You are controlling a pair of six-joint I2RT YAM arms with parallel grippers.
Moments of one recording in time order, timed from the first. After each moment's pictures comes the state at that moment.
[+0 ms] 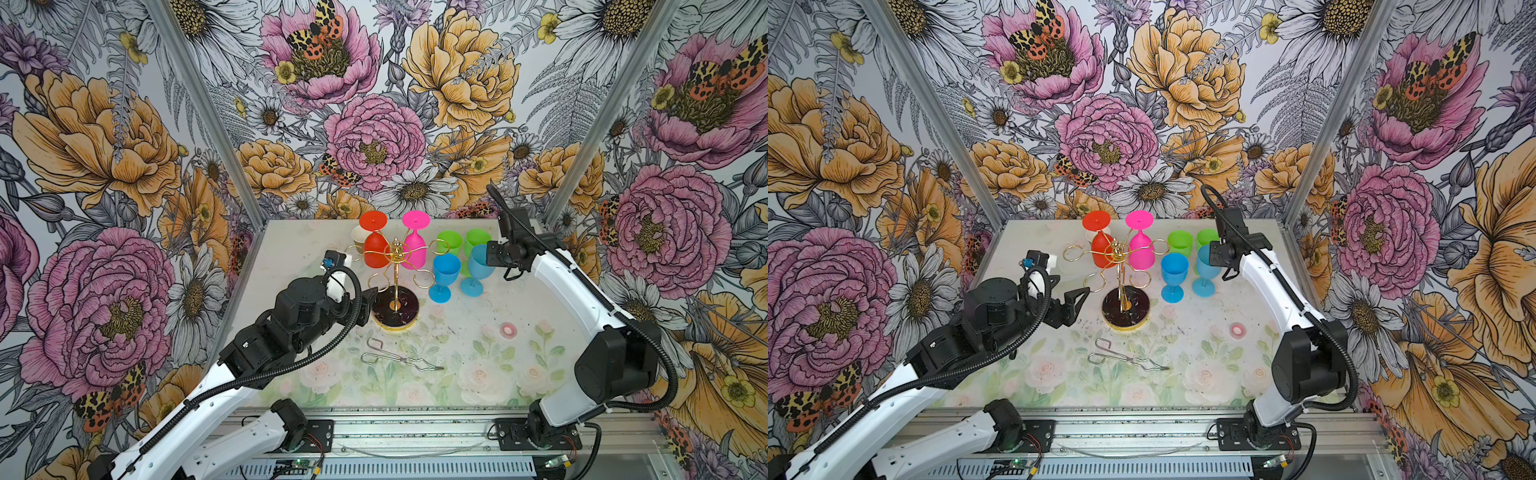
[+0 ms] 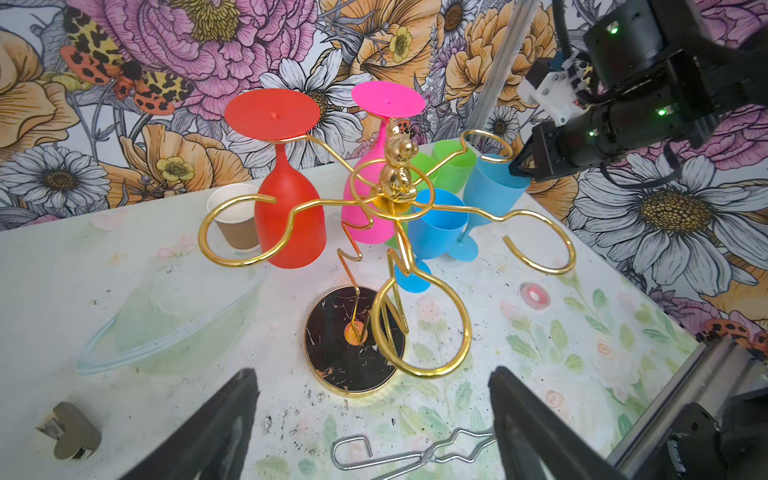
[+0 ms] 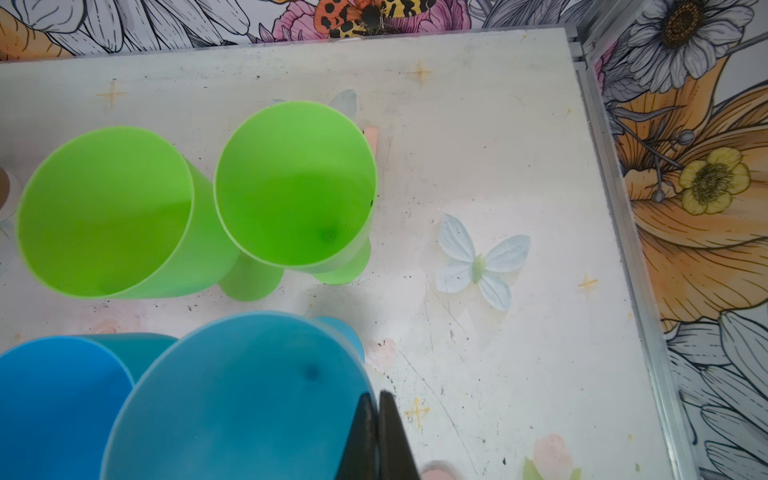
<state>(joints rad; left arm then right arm) -0.75 0.80 1.05 -0.62 -0.20 -0.24 0.20 1.58 1.46 -0.83 0.19 0.23</state>
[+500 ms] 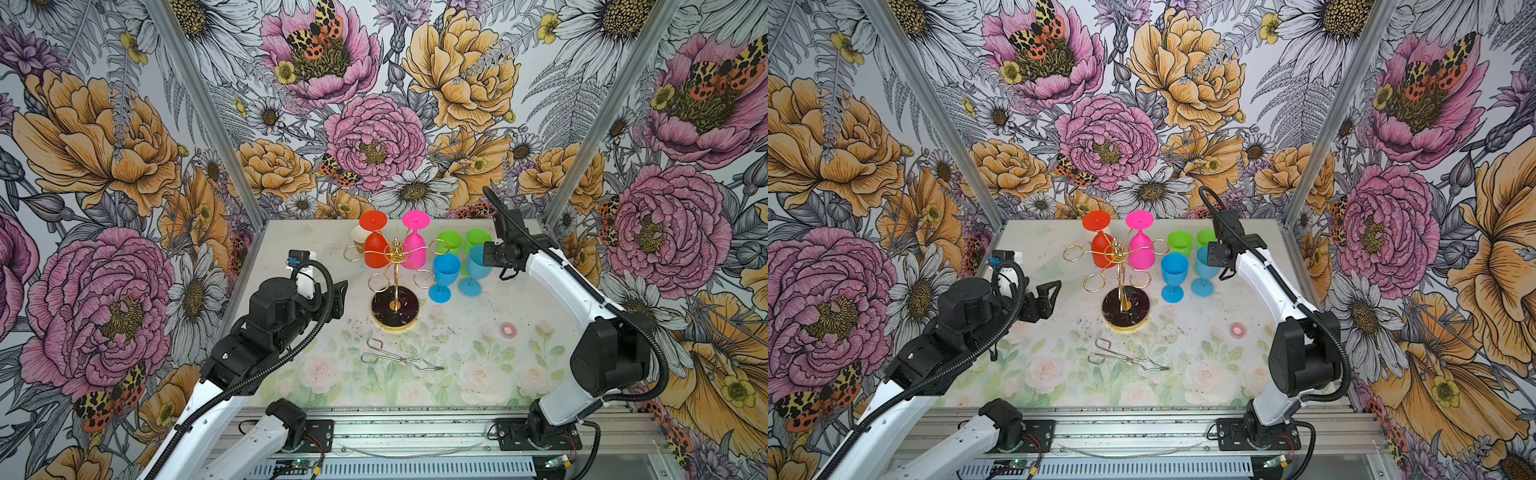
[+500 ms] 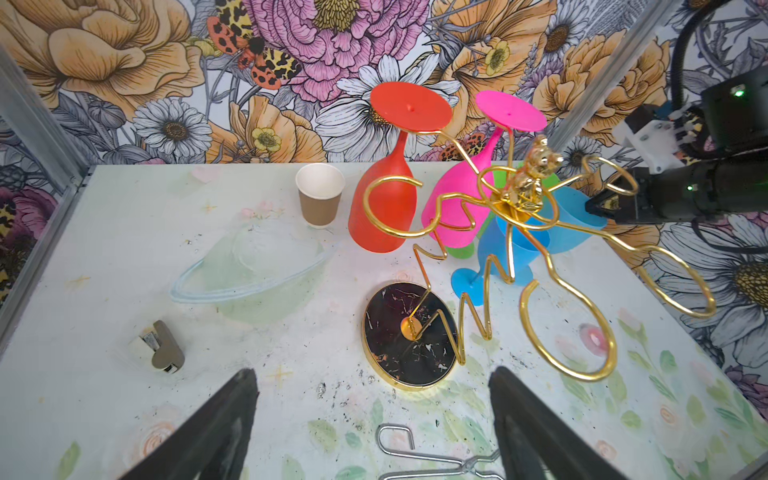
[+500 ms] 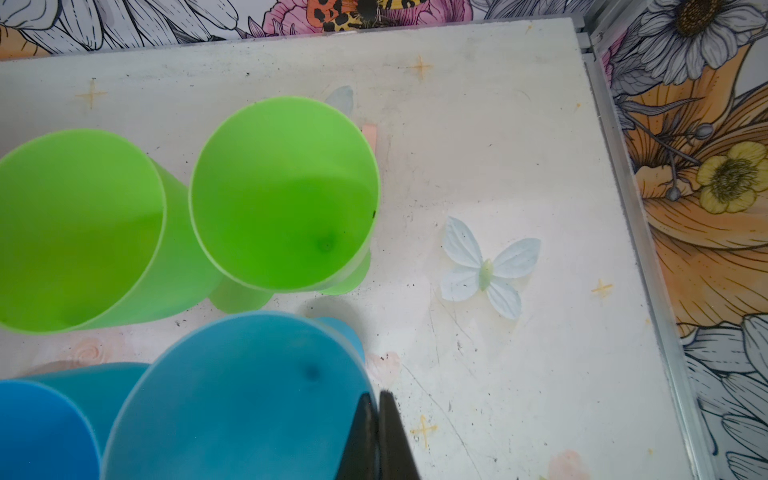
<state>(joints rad) -0.48 0.72 1.02 -0.69 -0.14 -0.27 0.21 1.63 1.44 -0.77 0.20 0.25</state>
